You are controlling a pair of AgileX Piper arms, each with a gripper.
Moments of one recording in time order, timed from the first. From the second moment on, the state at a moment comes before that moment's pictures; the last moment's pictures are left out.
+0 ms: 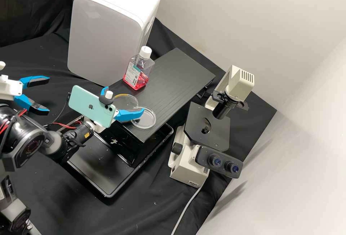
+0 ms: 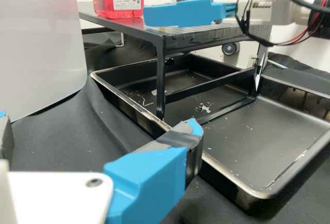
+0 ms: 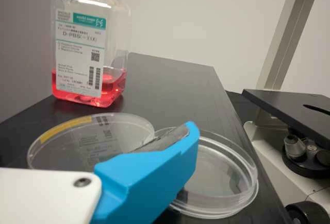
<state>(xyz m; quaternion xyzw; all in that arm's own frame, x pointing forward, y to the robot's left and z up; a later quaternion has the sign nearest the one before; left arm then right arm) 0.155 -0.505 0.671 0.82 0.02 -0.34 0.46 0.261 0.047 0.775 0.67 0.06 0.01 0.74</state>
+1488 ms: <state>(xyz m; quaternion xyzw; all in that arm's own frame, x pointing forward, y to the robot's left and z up) 0.156 -0.504 0.669 0.82 0.02 -0.34 0.46 0.268 0.049 0.766 0.66 0.06 0.01 0.75</state>
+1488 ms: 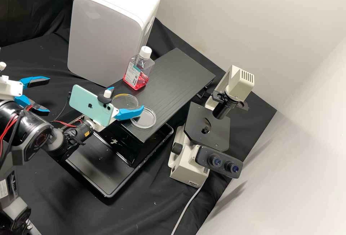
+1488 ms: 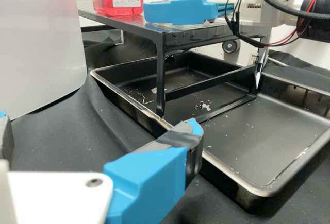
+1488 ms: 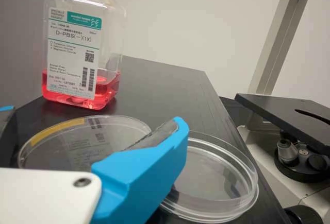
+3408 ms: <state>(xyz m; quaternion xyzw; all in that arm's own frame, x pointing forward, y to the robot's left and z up) 0.154 -0.505 0.668 0.83 0.02 -0.34 0.45 0.255 0.021 0.809 0.71 -0.01 0.02 0.70</state>
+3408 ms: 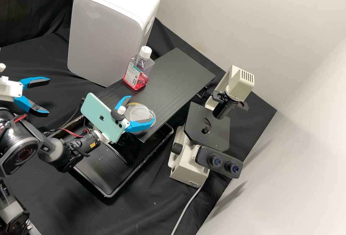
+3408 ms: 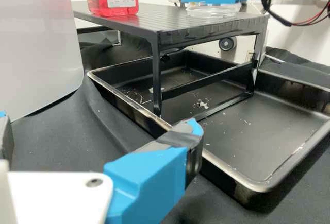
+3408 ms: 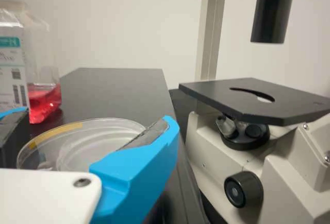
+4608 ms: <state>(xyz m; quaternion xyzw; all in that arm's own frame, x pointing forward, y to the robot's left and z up) 0.157 -0.507 0.666 0.83 0.02 -0.34 0.45 0.268 -0.015 0.823 0.75 -0.03 0.01 0.66</state>
